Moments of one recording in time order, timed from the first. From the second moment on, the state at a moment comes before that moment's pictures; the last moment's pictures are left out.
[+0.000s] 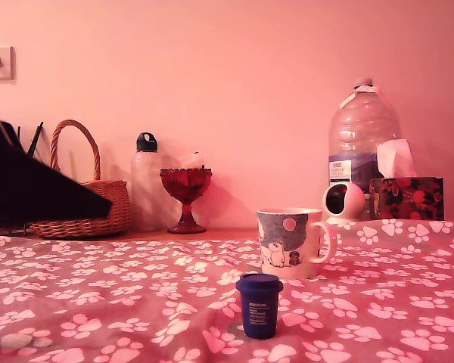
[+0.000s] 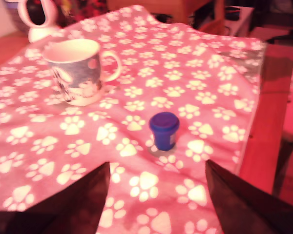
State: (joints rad) arm -0.63 0.88 0.12 0.37 0.44 0.19
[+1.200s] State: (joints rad) arm -0.69 1.46 0.51 0.21 0.52 0.33
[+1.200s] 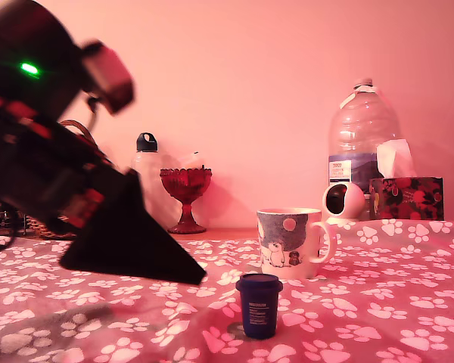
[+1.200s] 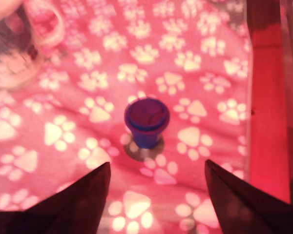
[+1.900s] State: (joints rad) arm -0.75 1.67 0.76 -0.04 0.52 0.32
